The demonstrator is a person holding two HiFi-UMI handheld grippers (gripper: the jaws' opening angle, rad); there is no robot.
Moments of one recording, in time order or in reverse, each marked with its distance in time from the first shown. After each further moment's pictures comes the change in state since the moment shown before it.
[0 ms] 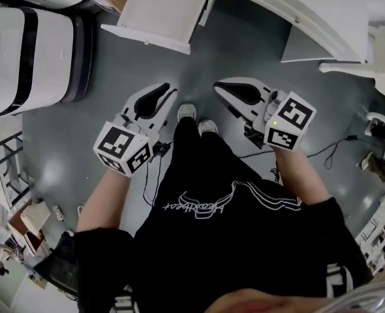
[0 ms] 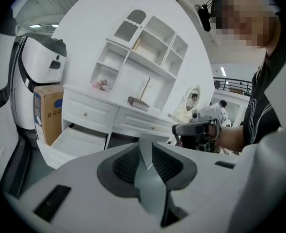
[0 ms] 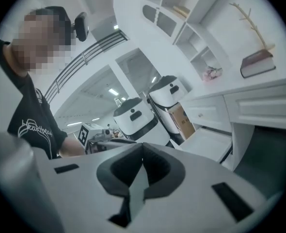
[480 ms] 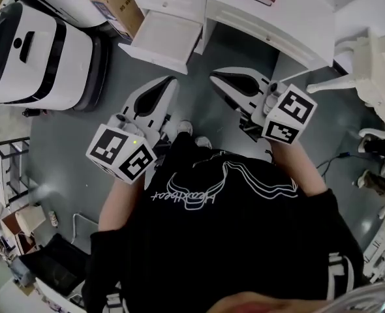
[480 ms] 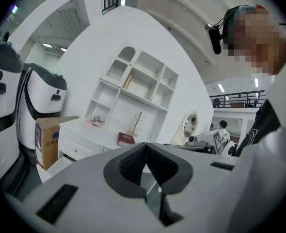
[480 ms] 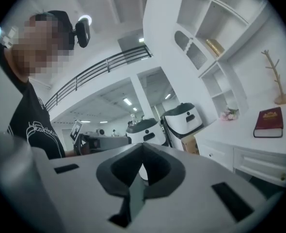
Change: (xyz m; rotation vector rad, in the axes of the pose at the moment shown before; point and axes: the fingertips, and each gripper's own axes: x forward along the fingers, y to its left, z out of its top) left arm -0.067 -0.134 0.155 0.007 -0.307 0.048; right arm -0.076 0.107 0.126 -0.221 -0.164 0.073
